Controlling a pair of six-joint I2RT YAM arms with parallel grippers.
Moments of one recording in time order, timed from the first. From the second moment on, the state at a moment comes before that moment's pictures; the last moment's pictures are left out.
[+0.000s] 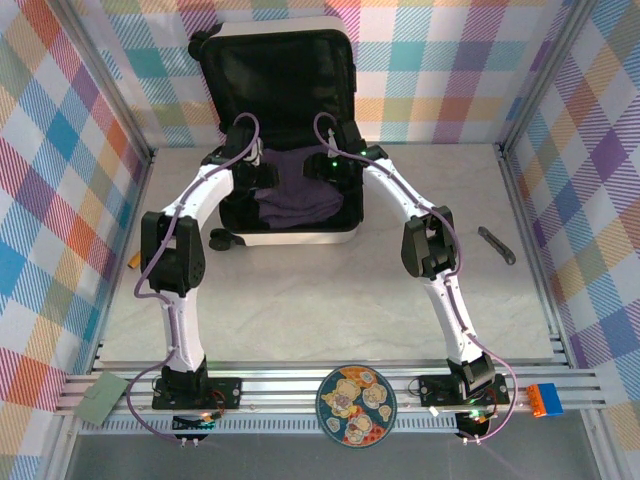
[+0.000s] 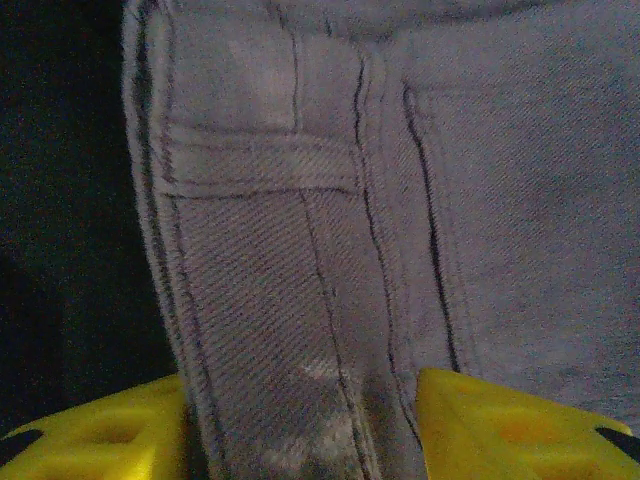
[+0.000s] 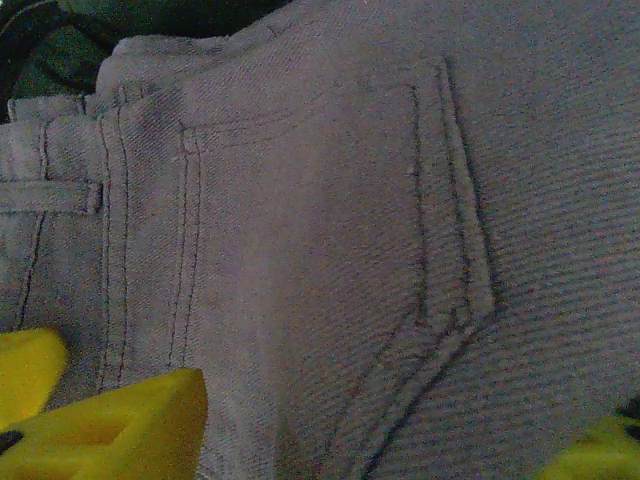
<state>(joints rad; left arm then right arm) -0.19 2.08 1.80 -0.61 0.10 -0.28 0.48 2.51 2.41 -0.69 -0.31 0.49</state>
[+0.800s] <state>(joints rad) -0.23 1.94 1.78 -0.60 0.14 -0.28 0.47 2.39 2.41 -0.75 -0.18 0.38</state>
